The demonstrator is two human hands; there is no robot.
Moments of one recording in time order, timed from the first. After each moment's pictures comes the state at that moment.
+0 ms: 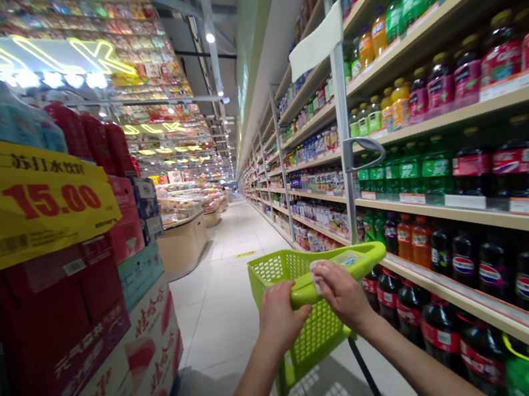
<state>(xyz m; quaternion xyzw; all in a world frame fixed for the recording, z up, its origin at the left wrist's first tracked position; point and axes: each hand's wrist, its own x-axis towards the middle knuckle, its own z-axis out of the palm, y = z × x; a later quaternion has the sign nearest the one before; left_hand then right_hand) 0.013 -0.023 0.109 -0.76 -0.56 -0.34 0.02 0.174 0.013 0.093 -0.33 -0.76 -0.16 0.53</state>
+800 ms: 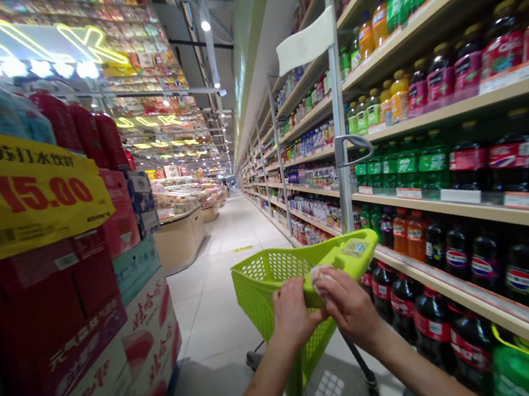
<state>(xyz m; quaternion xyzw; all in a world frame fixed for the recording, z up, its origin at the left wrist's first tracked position) 0.043 -0.014 0.084 -0.76 -0.56 -0.32 0.00 0.187 -0.020 0.084 -0.30 -0.77 -0.17 0.54</state>
